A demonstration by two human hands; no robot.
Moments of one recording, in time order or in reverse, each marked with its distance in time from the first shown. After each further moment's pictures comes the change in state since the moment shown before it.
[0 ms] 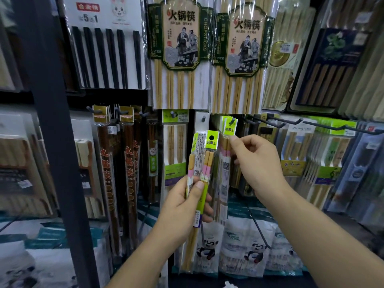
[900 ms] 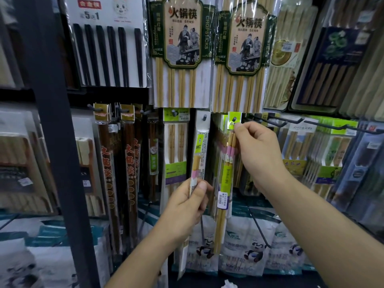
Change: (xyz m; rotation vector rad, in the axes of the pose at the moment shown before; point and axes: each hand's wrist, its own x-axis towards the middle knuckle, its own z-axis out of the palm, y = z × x) left_hand 0.004 -0.009 -0.005 0.064 -0.067 -0.036; right_hand 0.007 -0.021 0.004 0.146 -0.037 -0.029
